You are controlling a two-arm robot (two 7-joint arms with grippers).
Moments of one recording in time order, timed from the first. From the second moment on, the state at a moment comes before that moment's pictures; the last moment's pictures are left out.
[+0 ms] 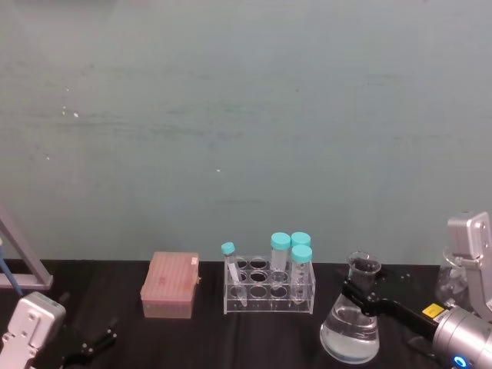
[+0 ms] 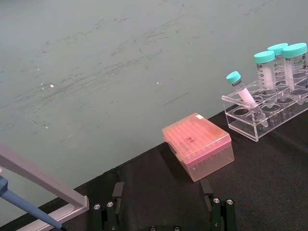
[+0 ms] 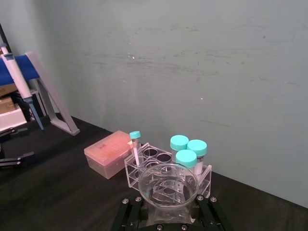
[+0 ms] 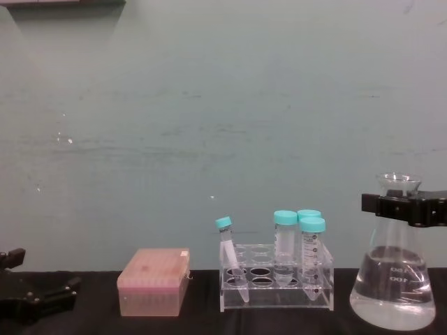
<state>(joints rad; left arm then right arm) -0.20 0.60 0.45 -1.41 -0.25 -0.12 0.03 0.31 0.49 -0.30 -1.48 0.53 0.15 0.41</state>
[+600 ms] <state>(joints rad) -0.20 0.60 0.45 -1.41 -0.25 -0.12 0.03 0.33 0.50 -0.29 -1.41 0.55 0.12 0.43</state>
